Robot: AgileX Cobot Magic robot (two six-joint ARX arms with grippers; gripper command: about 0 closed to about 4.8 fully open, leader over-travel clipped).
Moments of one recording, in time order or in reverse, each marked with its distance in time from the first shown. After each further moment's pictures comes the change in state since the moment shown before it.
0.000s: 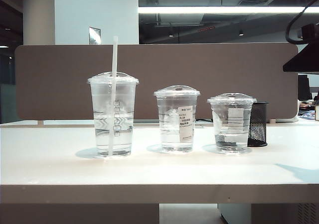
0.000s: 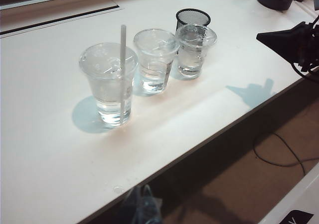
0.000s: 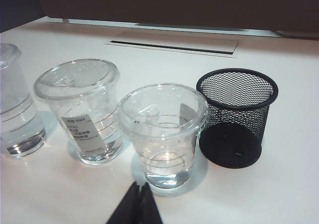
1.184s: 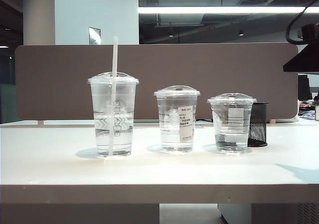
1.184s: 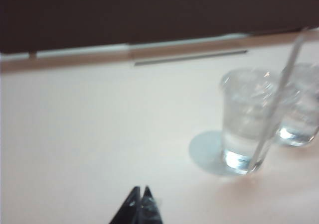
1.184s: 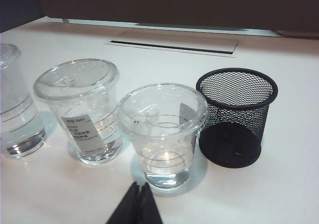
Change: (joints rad) left arm 0.247 -0.233 -0.629 0.645 -0.208 -0.001; right arm 0.000 0.000 0.000 0.000 0.000 0.002
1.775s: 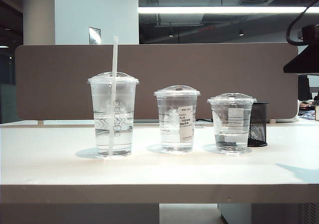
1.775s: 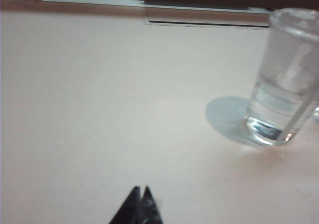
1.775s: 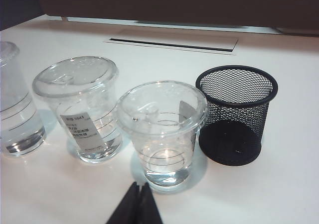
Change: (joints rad) left arm 0.046 -0.090 -0.304 0.181 -0.014 -0.098; right arm 0.000 0.000 0.000 -0.007 0.000 0.000
